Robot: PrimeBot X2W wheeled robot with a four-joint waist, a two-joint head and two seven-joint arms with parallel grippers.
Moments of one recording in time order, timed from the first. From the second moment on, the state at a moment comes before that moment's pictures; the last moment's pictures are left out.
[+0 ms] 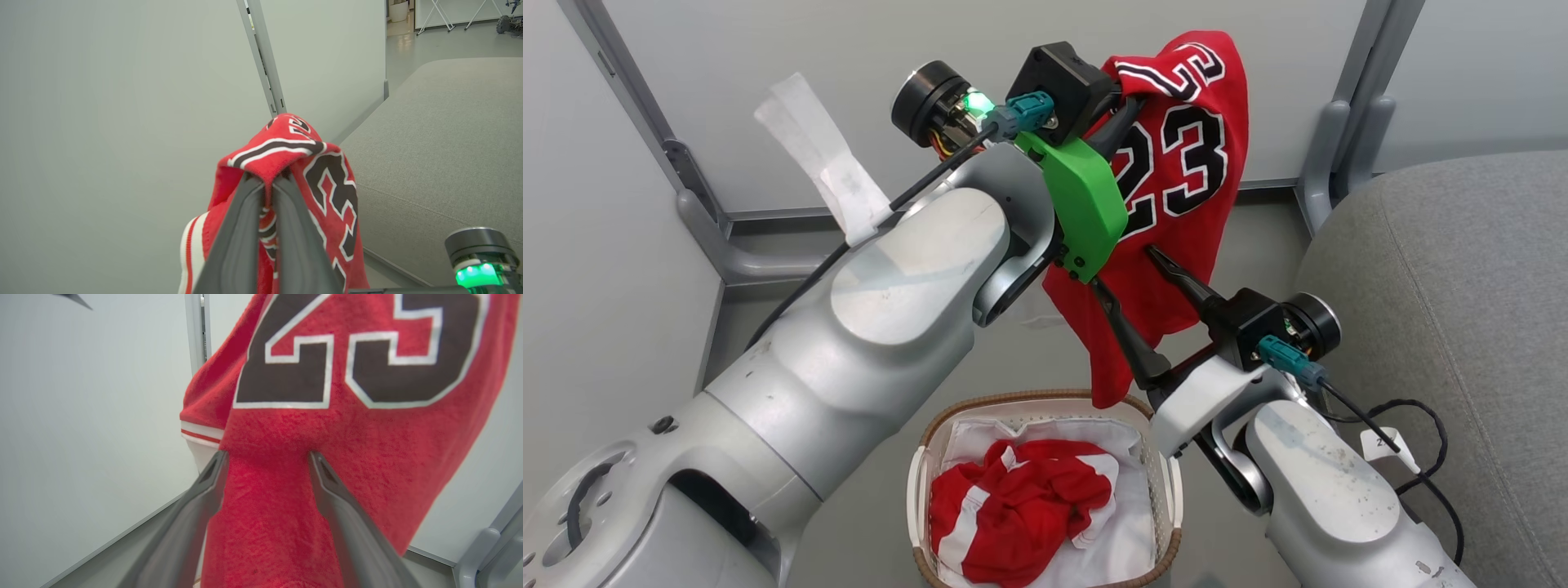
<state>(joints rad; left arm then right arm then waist) -1.15 0.09 -1.09 0.63 -0.77 -0.06 -0.06 -0.51 -0.05 0.47 0.46 0.23 0.13 -0.26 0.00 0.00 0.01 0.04</state>
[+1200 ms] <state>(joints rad) -1.11 0.17 -1.07 0.53 -0.82 0.00 -0.02 -0.62 -0.05 0.29 0.57 0.15 0.13 -0.26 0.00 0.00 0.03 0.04</state>
